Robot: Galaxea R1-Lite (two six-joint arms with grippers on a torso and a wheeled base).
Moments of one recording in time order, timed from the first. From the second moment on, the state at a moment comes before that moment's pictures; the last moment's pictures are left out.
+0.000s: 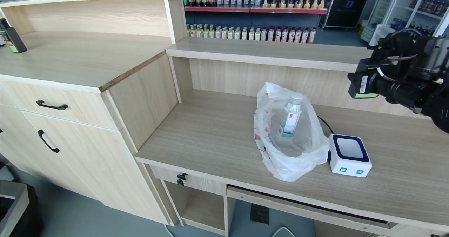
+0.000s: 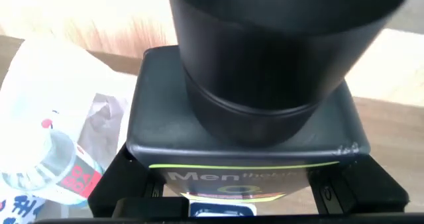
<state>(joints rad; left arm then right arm) 0.00 0.00 0.00 0.03 0.08 0.07 0.07 1.74 -1.11 -0.60 -0.20 -0.18</state>
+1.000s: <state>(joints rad) 0.00 0.00 0.00 0.04 0.08 0.07 0.24 1.62 -0.82 -0.78 0.02 -0.25</state>
